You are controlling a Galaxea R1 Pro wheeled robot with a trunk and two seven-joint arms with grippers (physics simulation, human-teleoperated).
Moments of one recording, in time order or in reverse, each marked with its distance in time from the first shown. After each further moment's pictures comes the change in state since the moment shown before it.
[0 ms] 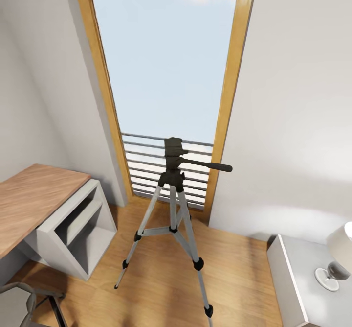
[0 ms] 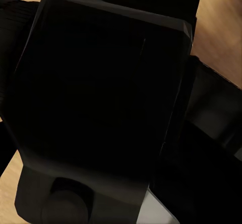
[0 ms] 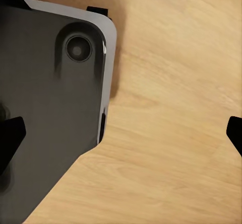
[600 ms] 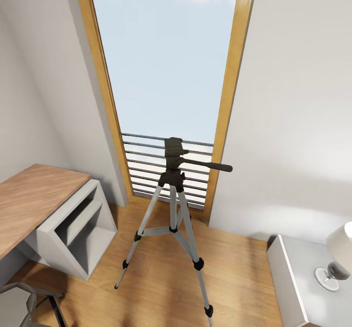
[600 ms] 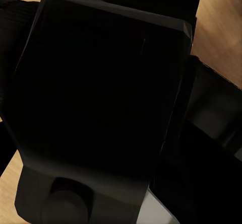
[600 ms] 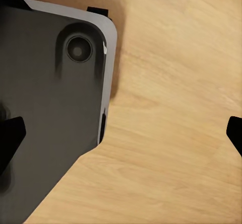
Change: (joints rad) left arm 0.000 0.000 0.000 0.000 0.000 0.000 0.000; right arm 0.000 0.002 0.000 0.000 0.000 -0.002 -0.002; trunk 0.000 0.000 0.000
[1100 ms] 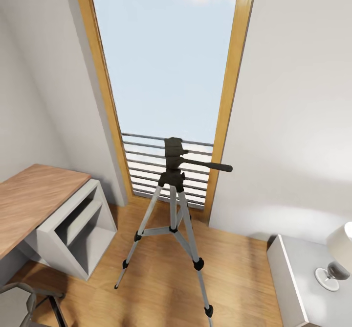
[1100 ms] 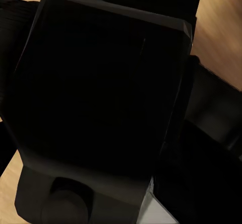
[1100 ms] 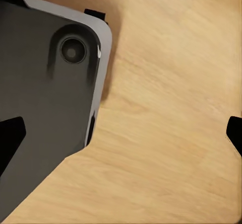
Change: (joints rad) left arm 0.000 0.011 -0.002 -0.005 -0.004 -0.005 0.000; right arm -0.001 -0.006 0.025 -0.014 0.063 -0.004 -0.010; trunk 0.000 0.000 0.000
